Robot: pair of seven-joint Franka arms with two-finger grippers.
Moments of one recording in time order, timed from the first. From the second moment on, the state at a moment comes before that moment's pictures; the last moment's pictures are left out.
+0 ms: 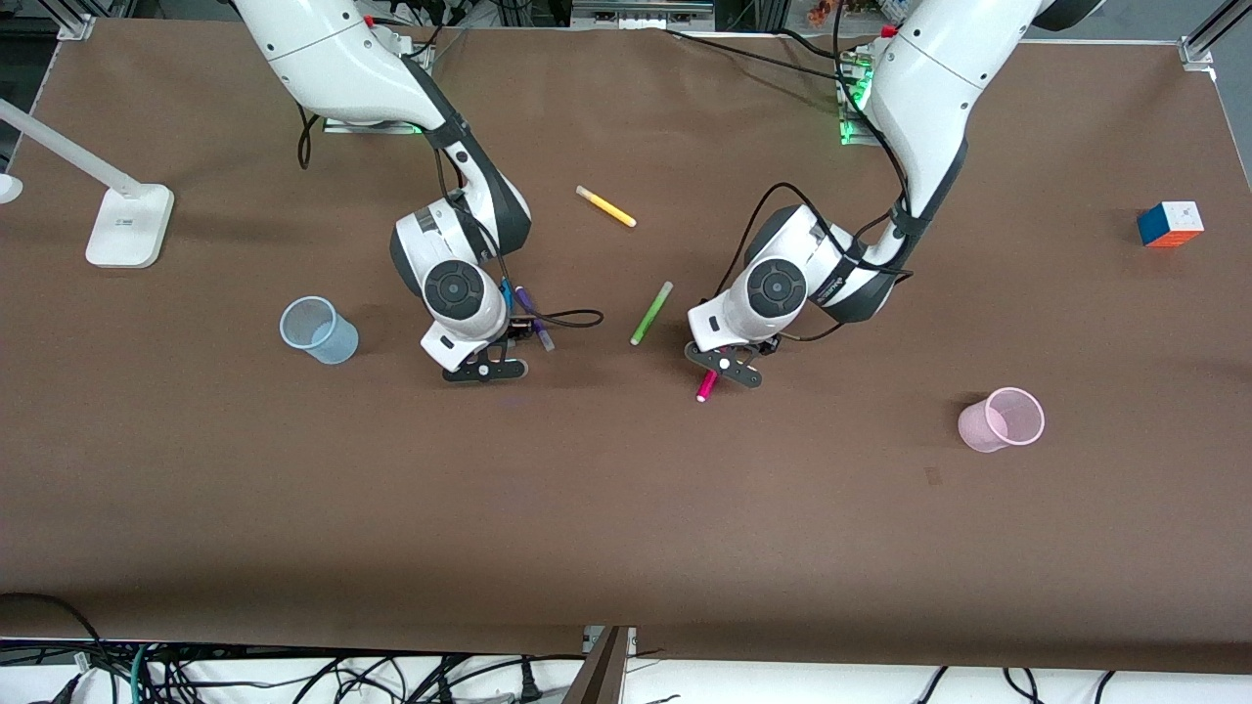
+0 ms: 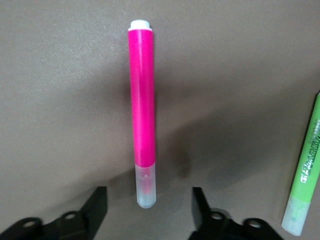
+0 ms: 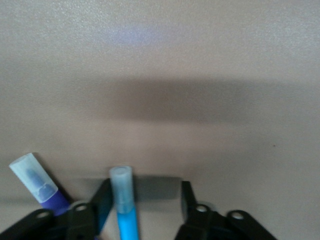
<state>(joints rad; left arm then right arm) -0.29 0.66 -0.29 -1.83 0.06 2.31 -0.16 0.51 0.62 0.02 -1.84 0.00 2.27 0.44</state>
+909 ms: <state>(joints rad) -0.29 0.66 -0.29 -1.81 0.12 2.33 -0.16 0.51 0.57 -0.03 -1.81 0.00 2.29 0.23</state>
